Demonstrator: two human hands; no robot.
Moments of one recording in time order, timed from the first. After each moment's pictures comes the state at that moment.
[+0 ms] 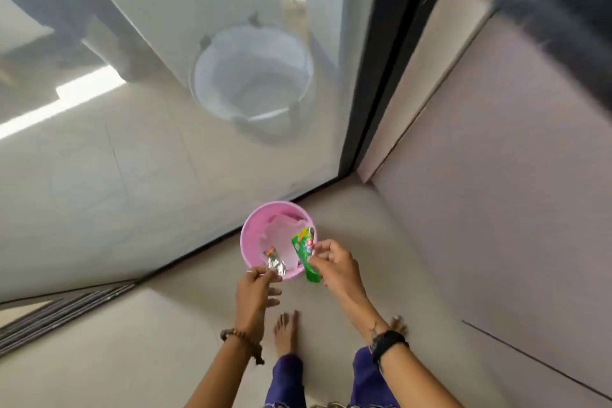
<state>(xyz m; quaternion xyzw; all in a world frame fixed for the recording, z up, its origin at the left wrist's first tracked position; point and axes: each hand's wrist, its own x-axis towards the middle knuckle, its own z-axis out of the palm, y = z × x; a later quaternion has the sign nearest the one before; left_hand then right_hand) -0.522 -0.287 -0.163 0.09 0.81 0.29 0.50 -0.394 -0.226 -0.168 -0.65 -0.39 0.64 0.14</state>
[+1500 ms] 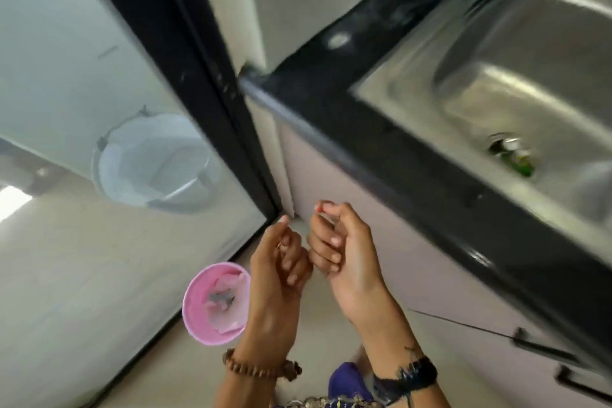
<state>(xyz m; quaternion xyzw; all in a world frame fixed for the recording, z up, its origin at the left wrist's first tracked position) -0.342 -0.184 0.047 0.10 0.48 0.49 0.72 -0.250 -0.171 0.045 -0.38 -0.05 0.76 0.52</state>
